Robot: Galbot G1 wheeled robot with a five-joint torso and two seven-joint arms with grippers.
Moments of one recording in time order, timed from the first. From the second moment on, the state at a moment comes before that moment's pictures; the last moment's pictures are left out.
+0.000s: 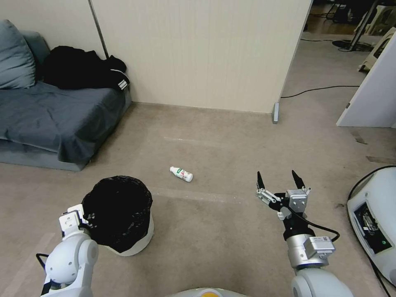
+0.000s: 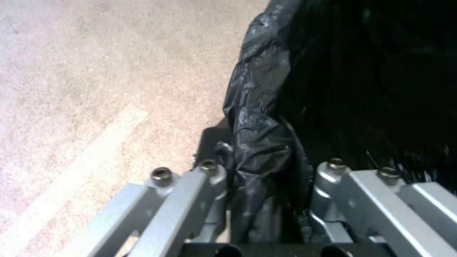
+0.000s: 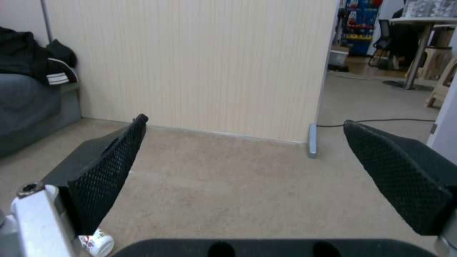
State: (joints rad) left arm 1.46 -1.44 -0.85 -1.97 -0.34 0.74 -0.39; right arm -1.72 1.61 0.56 2.25 -0.06 0.05 -0.07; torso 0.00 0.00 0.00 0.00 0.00
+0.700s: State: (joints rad) left arm 1.49 -1.43 -0.86 -2.00 -0.37 0.74 -0.38; right arm -1.71 1.61 0.55 2.25 -0.09 0.06 -0.05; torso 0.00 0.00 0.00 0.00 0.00
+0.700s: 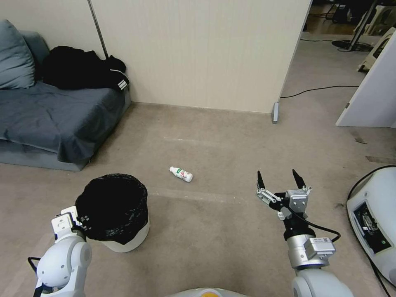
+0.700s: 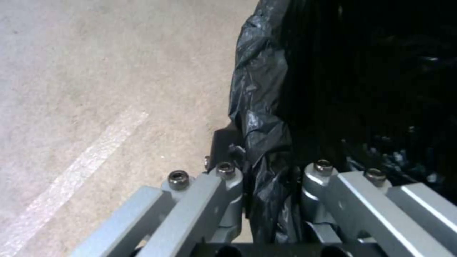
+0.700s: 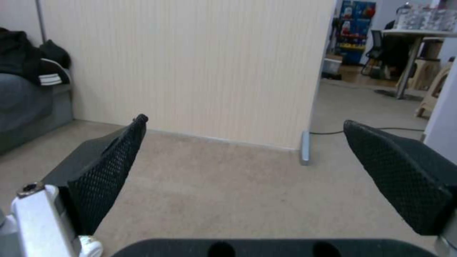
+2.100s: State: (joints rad) left arm 1.71 -1.46 -0.77 -2.40 -0.19 0.60 -0.27; right arm -1.73 1.61 0.53 2.25 -0.10 0.18 -0.17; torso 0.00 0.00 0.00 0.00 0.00
